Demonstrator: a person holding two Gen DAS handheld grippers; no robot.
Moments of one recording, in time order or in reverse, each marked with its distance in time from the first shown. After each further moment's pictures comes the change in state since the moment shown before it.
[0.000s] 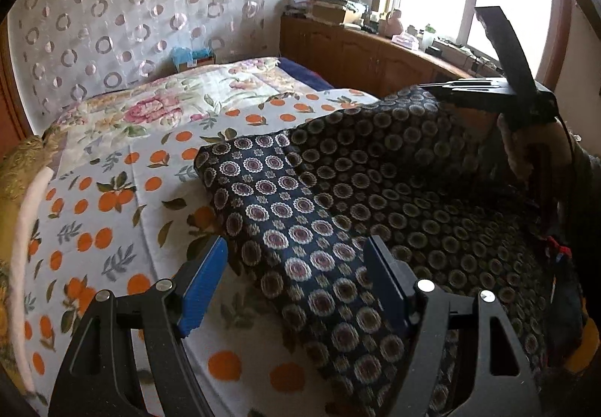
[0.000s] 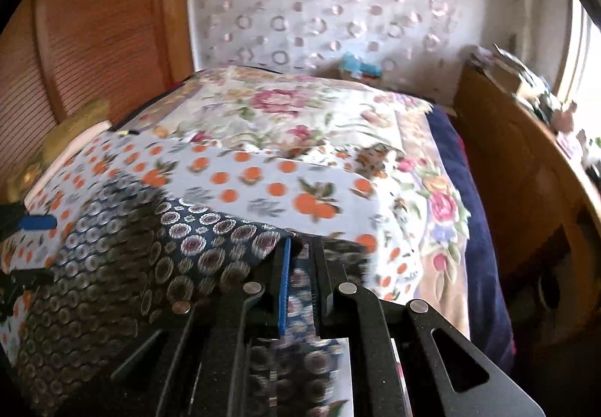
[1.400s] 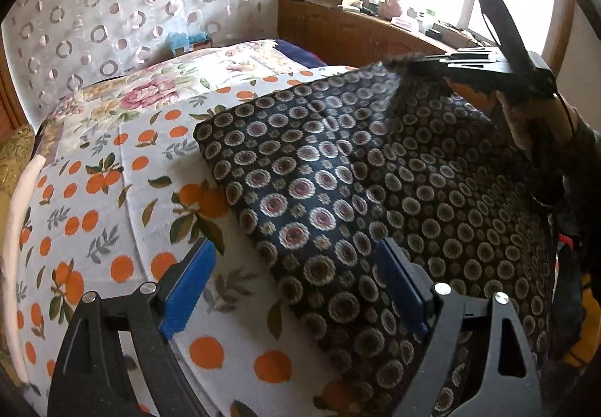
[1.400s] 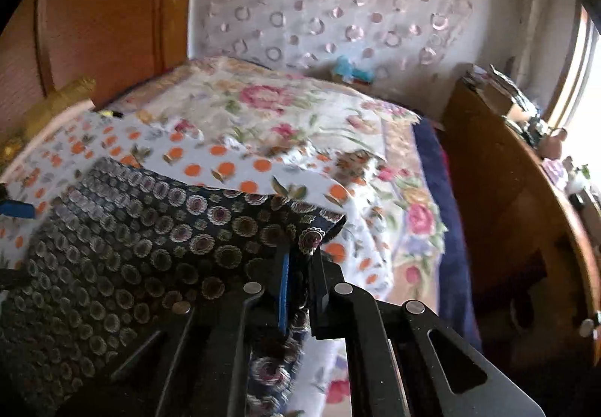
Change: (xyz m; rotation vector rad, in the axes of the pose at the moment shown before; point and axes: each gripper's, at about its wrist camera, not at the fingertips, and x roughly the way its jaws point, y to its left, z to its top) left arm -0.003 -0.019 -0.015 0.009 0.063 0.005; right arm 0.013 -0.010 0.001 -0.113 0.009 -0.110
